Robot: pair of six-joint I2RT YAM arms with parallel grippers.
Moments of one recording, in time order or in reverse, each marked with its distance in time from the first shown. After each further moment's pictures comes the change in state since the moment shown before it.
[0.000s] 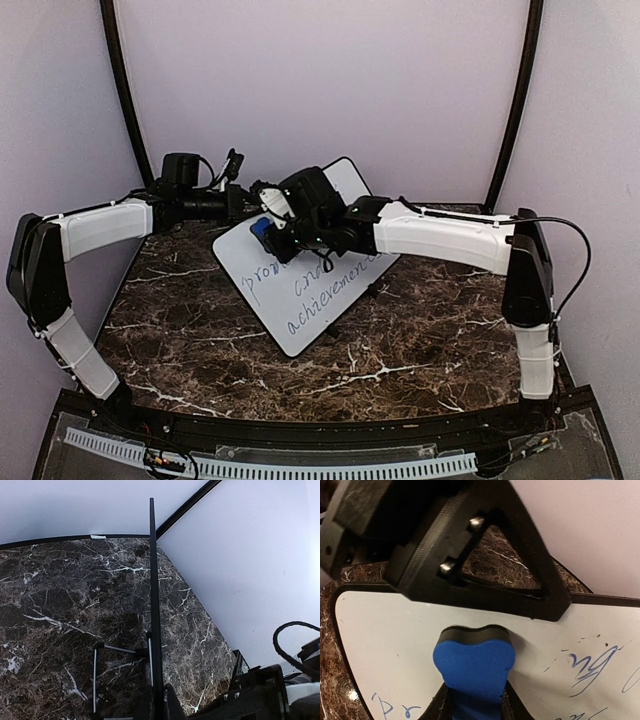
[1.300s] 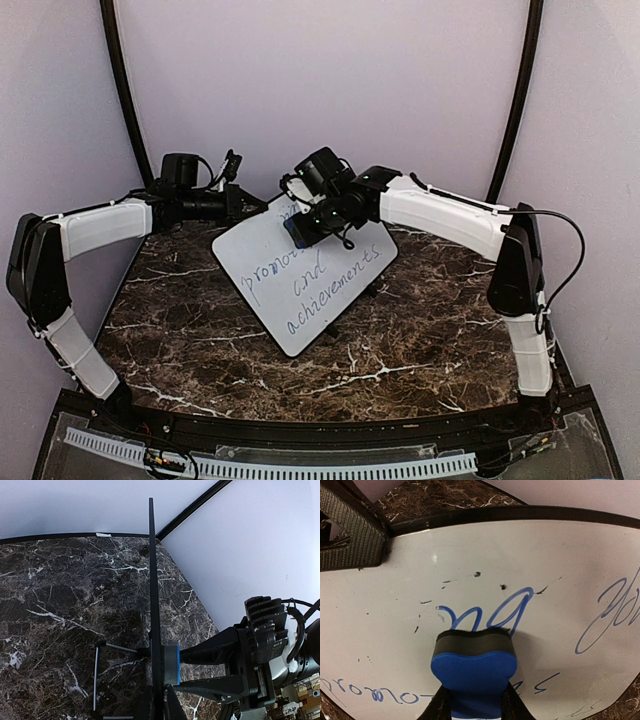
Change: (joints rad) left arm 0.009 0.000 0.000 -0.011 -0.011 -0.022; right arm -0.122 0.077 0.213 -0.375 -0.016 0.097
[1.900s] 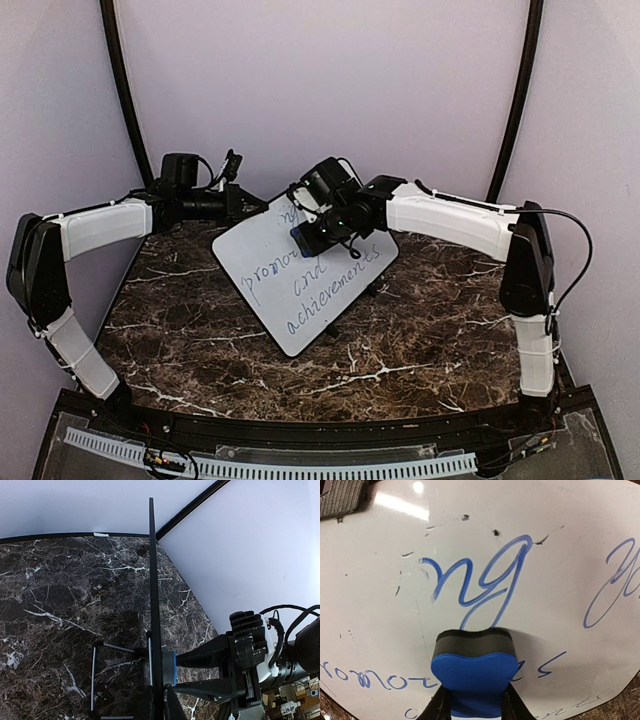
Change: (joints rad) left arm 0.002 0.000 0.000 0.006 0.011 -0.009; right arm 0.000 -0.068 -0.156 0.061 0.013 0.016
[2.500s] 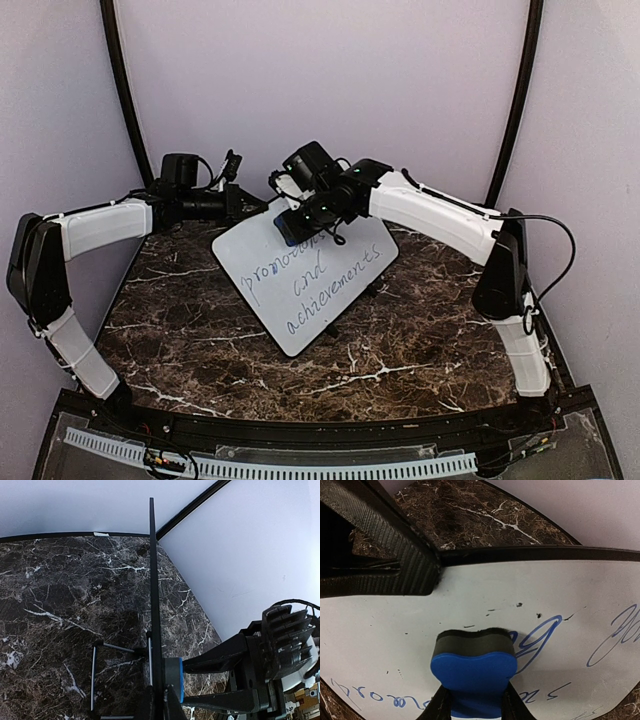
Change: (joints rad) left arm 0.003 0.003 0.000 0.002 0.006 -0.004; right arm 0.026 0.151 0.348 -0.179 -0.006 -0.022
